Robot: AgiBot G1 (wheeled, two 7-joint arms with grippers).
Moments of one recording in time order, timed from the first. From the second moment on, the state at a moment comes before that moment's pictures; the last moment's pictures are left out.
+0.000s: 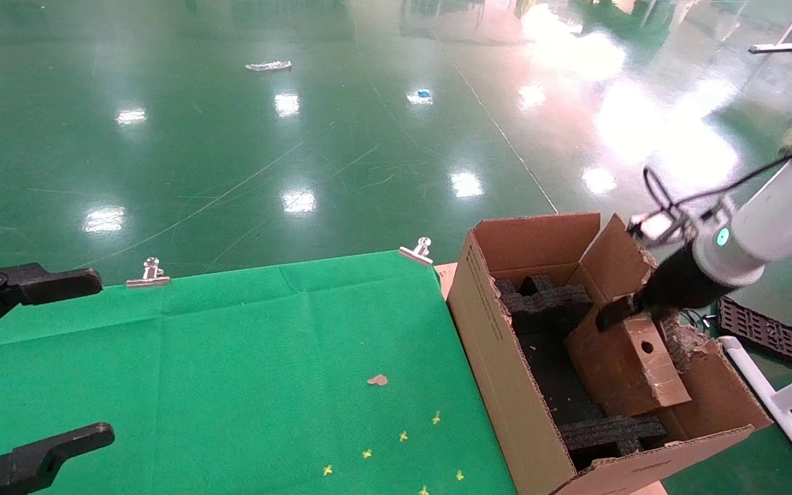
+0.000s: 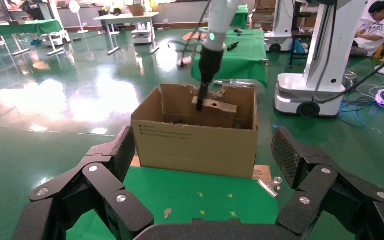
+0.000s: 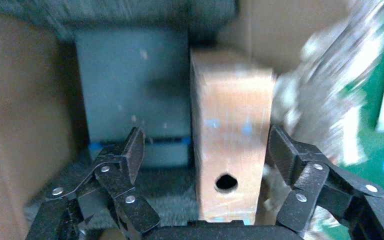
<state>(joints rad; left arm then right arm) -1.08 0.60 0.30 -1.28 0.72 1.49 -0.18 1.94 -0.91 -1.84 0.01 -1.20 -1.24 0.93</state>
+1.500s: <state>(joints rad) -1.08 0.60 0.30 -1.28 0.72 1.49 -0.18 1.85 -0.76 -1.22 0.51 -0.97 -1.34 0.53</state>
